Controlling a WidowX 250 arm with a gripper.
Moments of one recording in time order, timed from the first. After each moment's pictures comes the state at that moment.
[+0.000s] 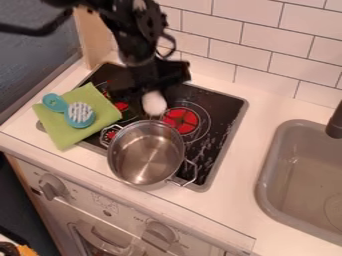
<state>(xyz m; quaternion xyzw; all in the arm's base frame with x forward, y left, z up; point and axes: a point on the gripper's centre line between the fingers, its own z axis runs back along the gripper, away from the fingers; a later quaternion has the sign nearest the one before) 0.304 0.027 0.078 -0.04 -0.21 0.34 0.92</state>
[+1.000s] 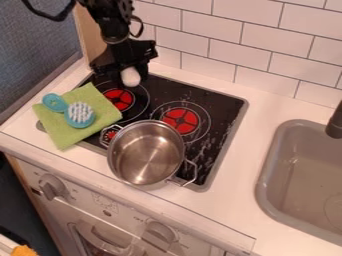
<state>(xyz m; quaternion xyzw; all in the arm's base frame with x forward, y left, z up) 0.381 0.119 0.026 -0.02 -0.19 0.39 0.90</state>
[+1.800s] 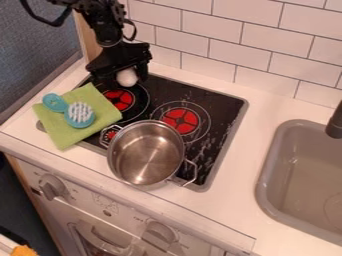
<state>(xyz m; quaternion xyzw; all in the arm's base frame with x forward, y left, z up) 0.373 0.133 0.016 -0.02 -0.17 0.40 0.90</state>
